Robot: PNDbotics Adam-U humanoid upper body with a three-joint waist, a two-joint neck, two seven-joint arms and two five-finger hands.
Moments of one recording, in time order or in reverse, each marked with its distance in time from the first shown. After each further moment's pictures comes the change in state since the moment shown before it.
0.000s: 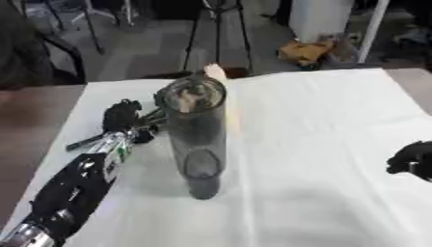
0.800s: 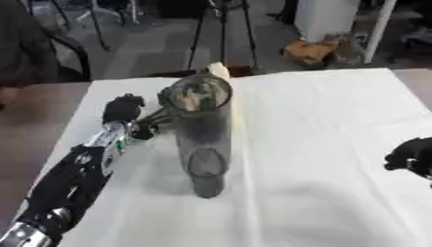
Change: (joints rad) left arm 0.010 0.002 -0.002 -0.078 -0.077 -0.003 -0.138; right arm 0.003 0.000 0.000 0.000 -0.006 0.002 -0.005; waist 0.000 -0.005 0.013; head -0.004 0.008
